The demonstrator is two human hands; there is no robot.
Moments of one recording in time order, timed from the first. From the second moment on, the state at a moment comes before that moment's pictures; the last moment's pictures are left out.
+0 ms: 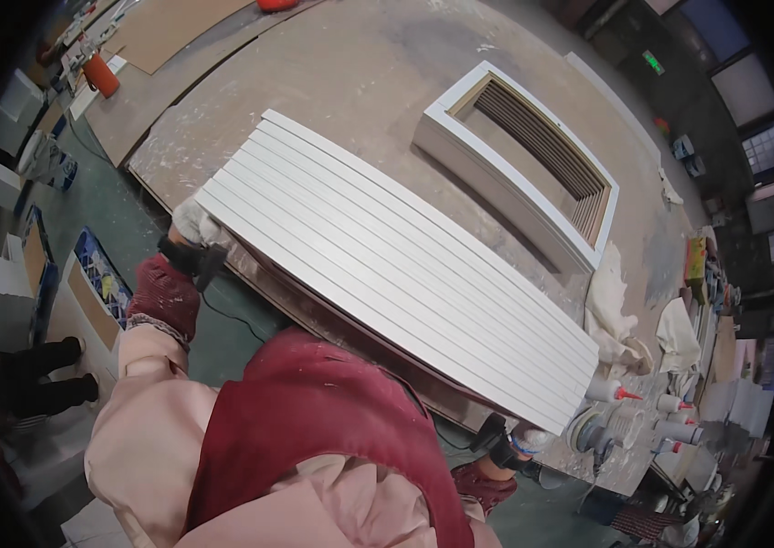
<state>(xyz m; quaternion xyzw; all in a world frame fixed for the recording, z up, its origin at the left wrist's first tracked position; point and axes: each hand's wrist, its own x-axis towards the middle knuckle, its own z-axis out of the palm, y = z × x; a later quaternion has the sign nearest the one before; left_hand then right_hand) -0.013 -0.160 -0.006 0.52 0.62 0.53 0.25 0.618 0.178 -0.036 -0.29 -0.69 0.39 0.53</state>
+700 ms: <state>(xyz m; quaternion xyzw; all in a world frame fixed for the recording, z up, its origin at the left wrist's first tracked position) 0.056 -0.304 -0.023 -0.08 0.54 0.77 0.33 0.231 0.198 0.065 -0.33 -0.60 0.73 0.02</state>
